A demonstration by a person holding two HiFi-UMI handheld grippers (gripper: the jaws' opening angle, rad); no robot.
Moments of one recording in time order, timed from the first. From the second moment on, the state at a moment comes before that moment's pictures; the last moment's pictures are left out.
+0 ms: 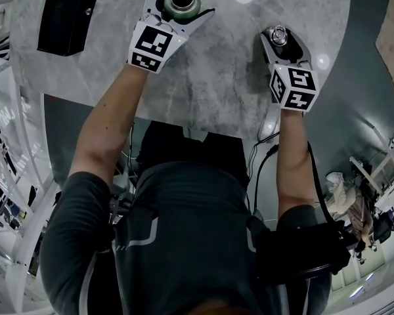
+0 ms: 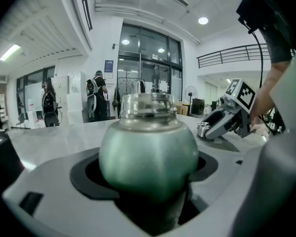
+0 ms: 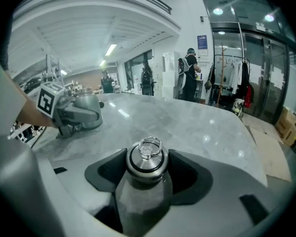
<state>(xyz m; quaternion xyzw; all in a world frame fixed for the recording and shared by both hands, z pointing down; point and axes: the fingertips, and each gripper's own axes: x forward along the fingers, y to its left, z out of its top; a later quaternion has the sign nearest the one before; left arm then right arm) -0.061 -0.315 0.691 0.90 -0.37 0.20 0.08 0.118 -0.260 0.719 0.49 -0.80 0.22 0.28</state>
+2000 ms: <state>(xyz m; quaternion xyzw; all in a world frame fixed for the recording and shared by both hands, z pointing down) 0.016 -0.129 0.348 0.97 -0.18 0.16 0.01 0.026 -0.148 0.268 0.25 -0.96 0.08 0.14</state>
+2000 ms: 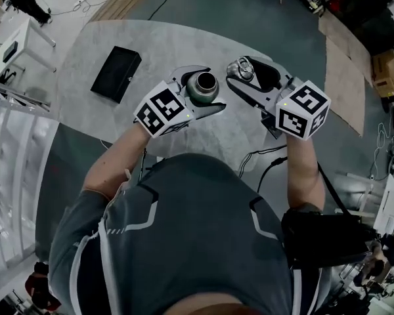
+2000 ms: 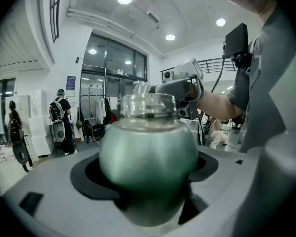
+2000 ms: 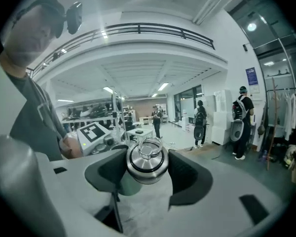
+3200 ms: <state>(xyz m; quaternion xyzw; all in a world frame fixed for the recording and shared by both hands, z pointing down) 0.020 -0.093 0.344 0.97 -0.16 0.19 0.00 -0.045 -0.077 0.261 0.06 -0.97 0.02 0.22</state>
